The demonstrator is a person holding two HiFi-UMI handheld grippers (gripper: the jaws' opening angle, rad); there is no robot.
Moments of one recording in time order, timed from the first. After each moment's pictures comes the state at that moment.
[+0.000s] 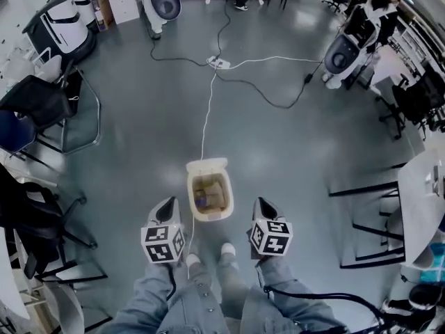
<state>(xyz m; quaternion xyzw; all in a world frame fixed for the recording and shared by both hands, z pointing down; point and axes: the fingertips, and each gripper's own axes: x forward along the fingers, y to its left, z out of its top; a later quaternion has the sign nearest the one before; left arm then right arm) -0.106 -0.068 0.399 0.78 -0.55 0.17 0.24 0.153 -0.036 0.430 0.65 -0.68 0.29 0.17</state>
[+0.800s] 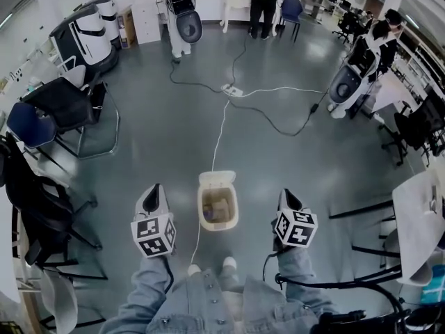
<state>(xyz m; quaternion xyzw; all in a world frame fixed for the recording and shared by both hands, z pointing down) -0.183 -0.055 0.264 0.74 -0.66 0.08 0.12 0.198 -0.036 0.303 0.67 -0.70 0.20 0.15</state>
